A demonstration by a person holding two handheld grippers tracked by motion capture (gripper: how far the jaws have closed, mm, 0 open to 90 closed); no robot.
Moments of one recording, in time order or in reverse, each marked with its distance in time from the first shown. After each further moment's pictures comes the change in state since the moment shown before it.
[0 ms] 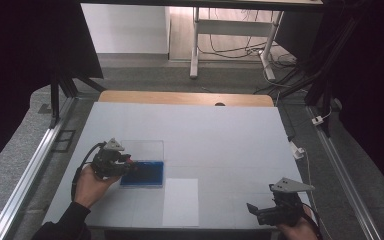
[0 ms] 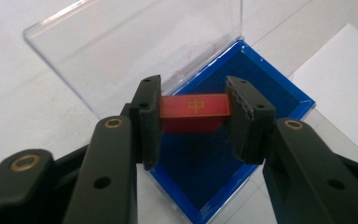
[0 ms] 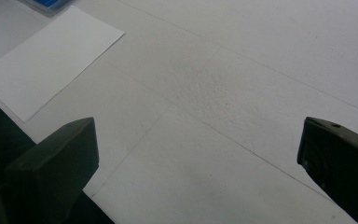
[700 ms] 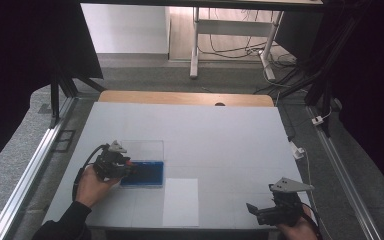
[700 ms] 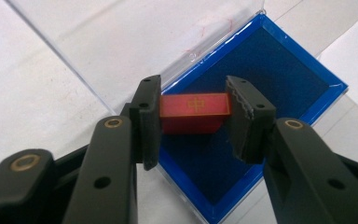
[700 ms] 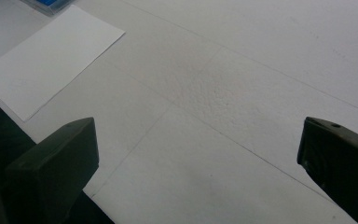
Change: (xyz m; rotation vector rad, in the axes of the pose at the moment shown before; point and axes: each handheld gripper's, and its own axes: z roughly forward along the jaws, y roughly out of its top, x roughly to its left) left arm -0.001 -0.004 0.013 0.065 0.040 0.016; right arm 0.000 0.000 0.001 -0.001 0.003 0.001
